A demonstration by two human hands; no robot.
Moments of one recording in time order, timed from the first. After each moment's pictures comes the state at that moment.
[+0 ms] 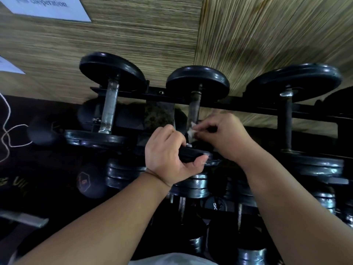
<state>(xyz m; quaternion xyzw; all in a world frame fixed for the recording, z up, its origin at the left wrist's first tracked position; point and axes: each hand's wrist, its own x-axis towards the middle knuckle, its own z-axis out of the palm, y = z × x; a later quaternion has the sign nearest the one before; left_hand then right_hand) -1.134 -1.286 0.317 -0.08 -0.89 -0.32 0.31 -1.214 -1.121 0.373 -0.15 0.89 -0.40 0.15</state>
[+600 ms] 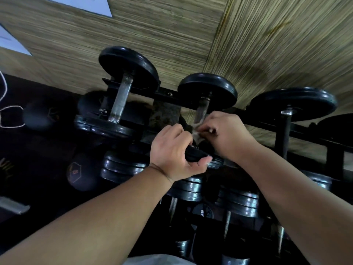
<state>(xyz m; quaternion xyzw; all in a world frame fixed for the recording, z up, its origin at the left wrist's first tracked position) -1.136 -1.283 0.316 -0.05 -0.89 -0.33 0.32 -1.227 -1.127 0.383 -0.32 0.91 -0.27 0.07</state>
